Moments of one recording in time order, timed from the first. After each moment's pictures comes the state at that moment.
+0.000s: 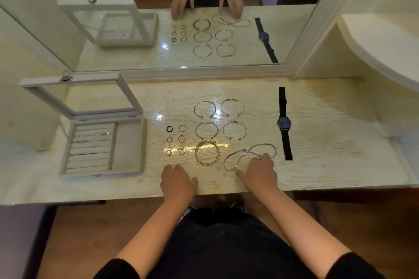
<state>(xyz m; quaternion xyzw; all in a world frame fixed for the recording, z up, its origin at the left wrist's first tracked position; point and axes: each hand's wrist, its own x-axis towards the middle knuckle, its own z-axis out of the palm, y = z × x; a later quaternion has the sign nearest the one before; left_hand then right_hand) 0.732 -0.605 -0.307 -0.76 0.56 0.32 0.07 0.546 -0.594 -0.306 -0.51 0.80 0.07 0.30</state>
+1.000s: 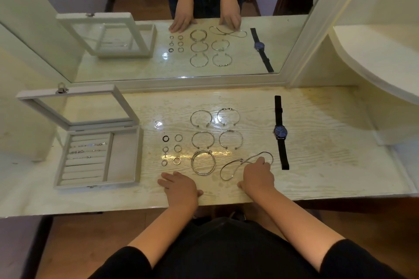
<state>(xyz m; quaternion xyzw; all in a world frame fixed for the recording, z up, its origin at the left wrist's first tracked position) 0.706 -0.618 -0.328 -0.74 0.58 0.25 0.25 0.537 -0.613 -0.310 -0.54 0.78 0.16 0.27</state>
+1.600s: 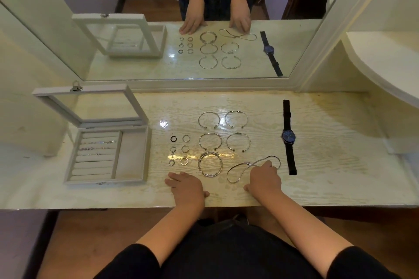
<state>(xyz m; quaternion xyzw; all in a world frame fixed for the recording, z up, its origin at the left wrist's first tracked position) 0.706 -0.621 -0.325 -0.73 0.58 0.26 0.25 0.538 -0.617 -0.308 -0.54 0.77 0.20 0.26</state>
